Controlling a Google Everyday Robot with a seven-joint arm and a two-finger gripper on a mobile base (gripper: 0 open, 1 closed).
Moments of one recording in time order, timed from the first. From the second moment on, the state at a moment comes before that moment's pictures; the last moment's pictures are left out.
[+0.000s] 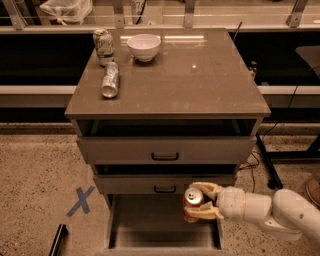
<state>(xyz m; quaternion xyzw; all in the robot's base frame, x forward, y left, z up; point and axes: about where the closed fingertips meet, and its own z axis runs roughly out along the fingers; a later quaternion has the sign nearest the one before) 0.449 -0.111 0.604 -0.48 0.63 0.33 0.52</state>
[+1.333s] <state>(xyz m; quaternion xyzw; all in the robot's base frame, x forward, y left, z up) 0.462 -0.100 0.450 -0.49 0.63 0.33 0.50</state>
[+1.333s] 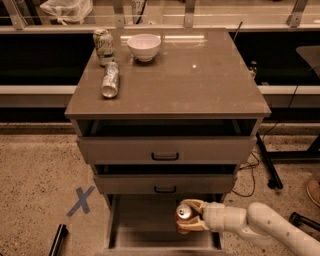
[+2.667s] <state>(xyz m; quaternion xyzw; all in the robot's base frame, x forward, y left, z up) 0.504 -0.056 0.264 -0.51 0.61 0.34 0.50</state>
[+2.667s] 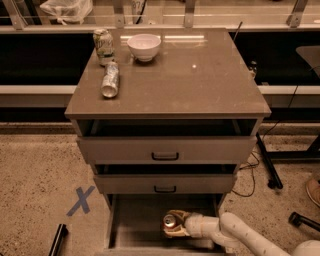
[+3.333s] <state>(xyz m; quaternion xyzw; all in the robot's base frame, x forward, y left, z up) 0.515 -0.051 0.214 -0.52 0.59 0.34 0.51</state>
